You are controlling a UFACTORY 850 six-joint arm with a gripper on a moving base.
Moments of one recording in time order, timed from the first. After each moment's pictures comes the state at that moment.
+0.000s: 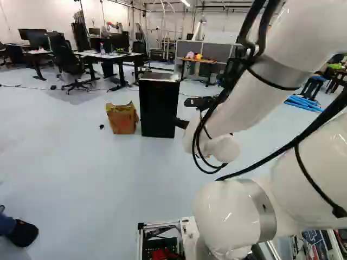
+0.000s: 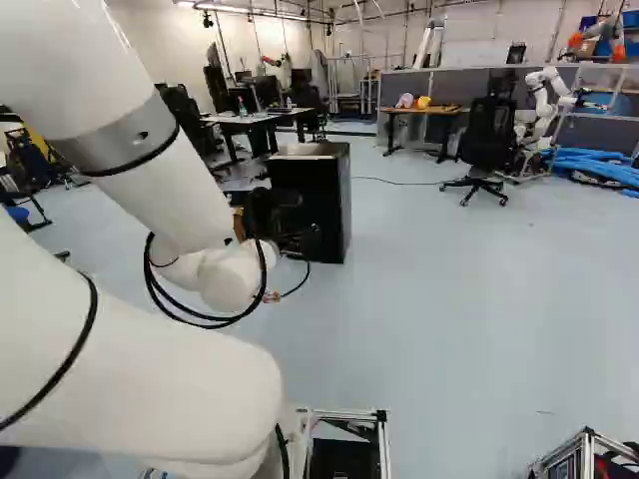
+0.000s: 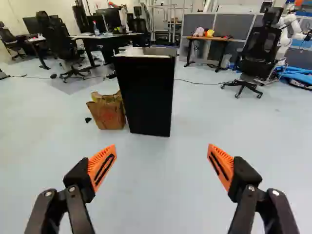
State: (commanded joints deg) arm 0.0 16.0 -5.0 0.0 50.0 0.0
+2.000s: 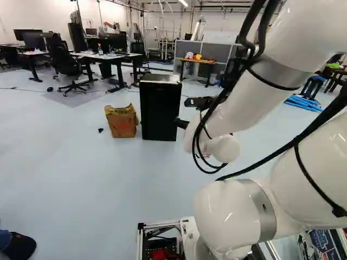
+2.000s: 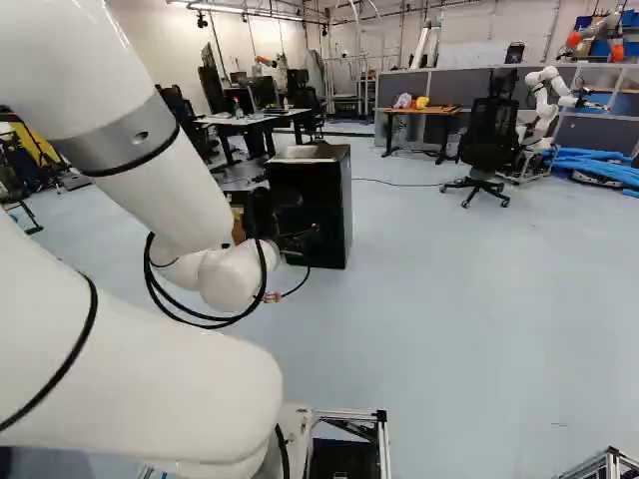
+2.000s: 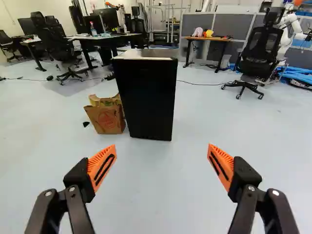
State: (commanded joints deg) arm 0.0 16.0 -5.0 0.0 50.0 0.0
